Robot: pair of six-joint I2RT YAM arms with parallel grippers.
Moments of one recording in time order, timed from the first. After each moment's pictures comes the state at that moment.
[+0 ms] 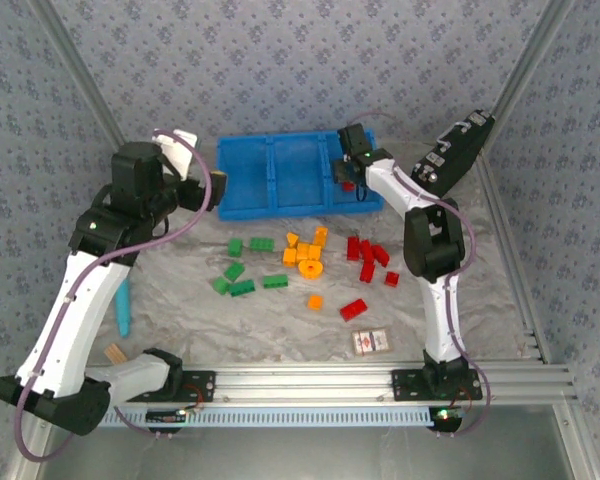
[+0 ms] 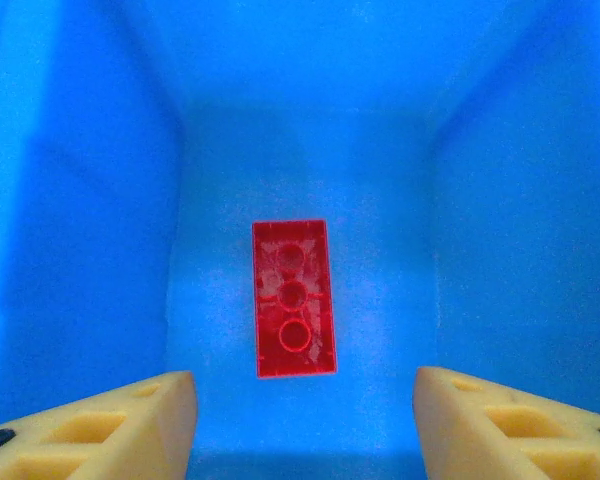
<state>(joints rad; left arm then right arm) -0.40 1.13 1.50 -0.80 -0.14 0.07 0.36 2.21 1.89 -0.57 0.22 0.15</state>
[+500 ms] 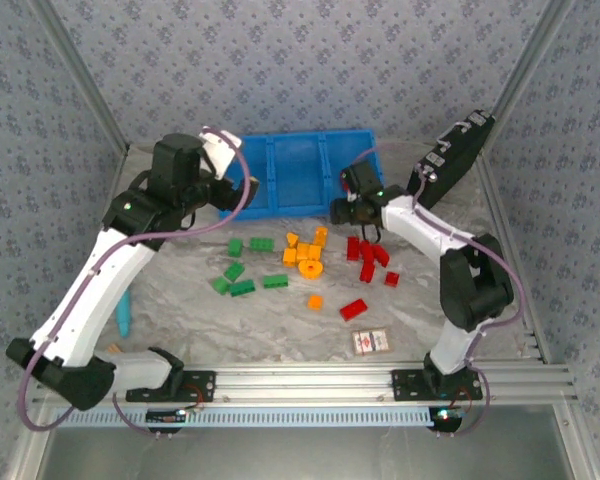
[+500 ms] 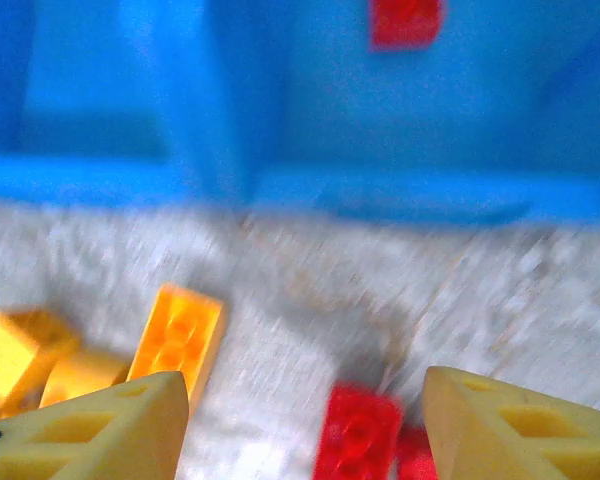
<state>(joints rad) -0.54 1.29 1.58 -0.78 -0.14 0.18 0.49 1.72 1.29 -0.55 0.09 0.34</state>
